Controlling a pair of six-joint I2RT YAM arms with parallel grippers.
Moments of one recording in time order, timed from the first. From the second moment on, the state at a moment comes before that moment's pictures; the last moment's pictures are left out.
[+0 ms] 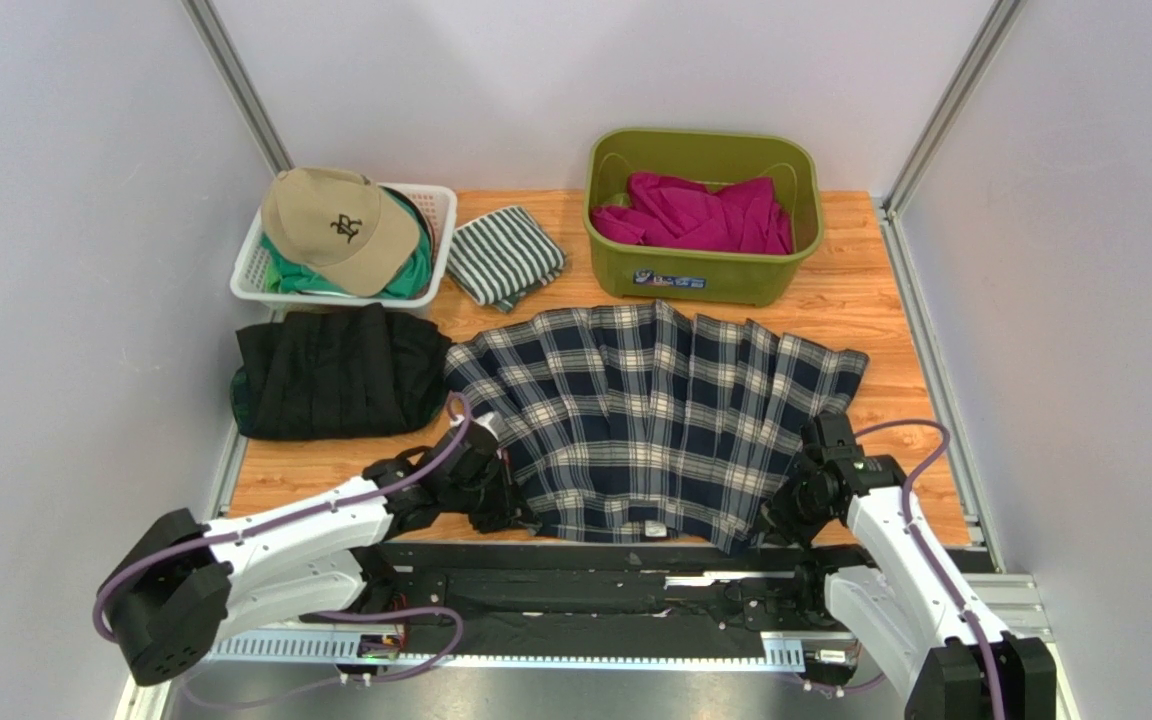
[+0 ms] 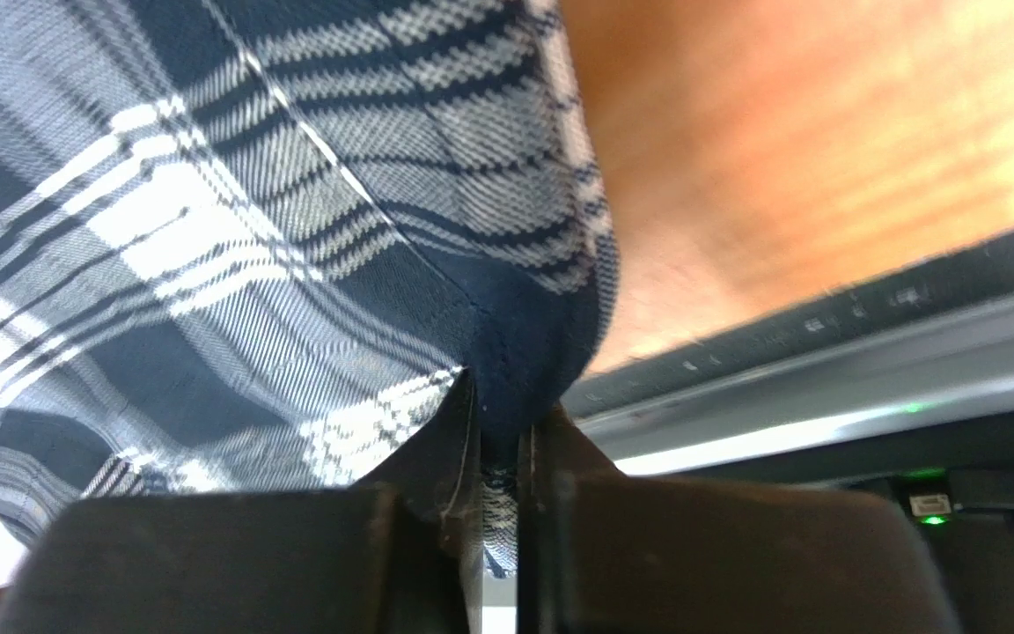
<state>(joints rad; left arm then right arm) -0.84 0.97 0.35 -0.26 0.18 -1.08 0.11 0.81 0.39 -0.94 -0.15 0.94</state>
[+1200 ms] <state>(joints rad) -0.84 1.00 0.78 -0.70 0.13 -0.76 0.11 0.82 0.78 -1.00 -0.09 0.71</state>
